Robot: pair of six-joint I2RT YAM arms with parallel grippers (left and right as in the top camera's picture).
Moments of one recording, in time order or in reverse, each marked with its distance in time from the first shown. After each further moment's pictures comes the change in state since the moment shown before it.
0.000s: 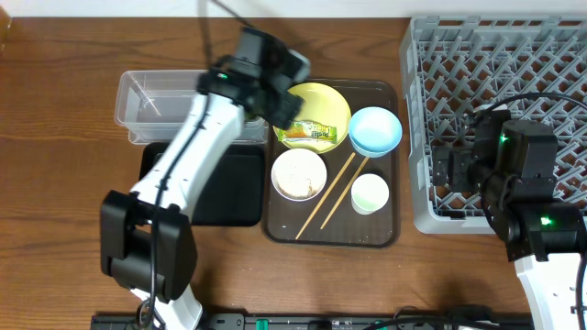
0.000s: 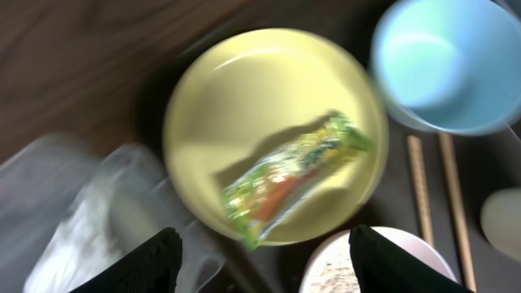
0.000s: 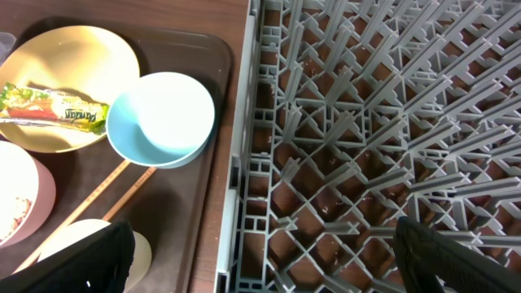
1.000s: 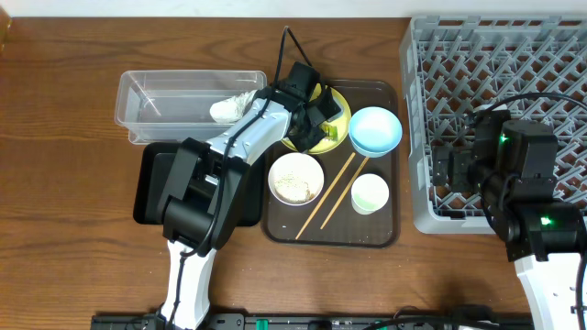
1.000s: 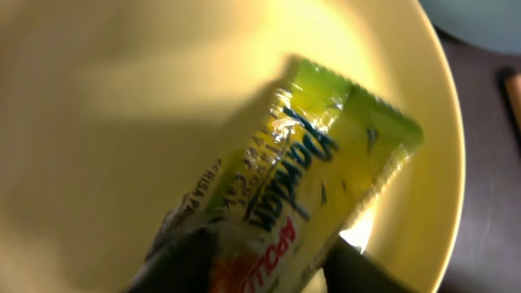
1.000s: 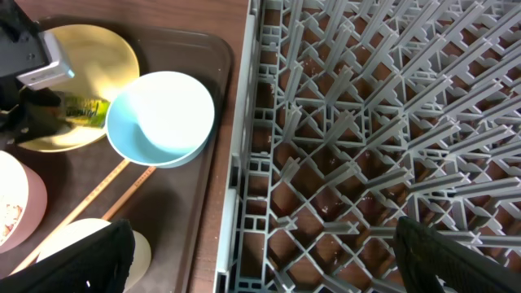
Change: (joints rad) left arm -0.091 0.323 0.000 0.138 -0.025 0.190; right arm 0.000 0.000 0.000 -0.001 0.000 -0.002
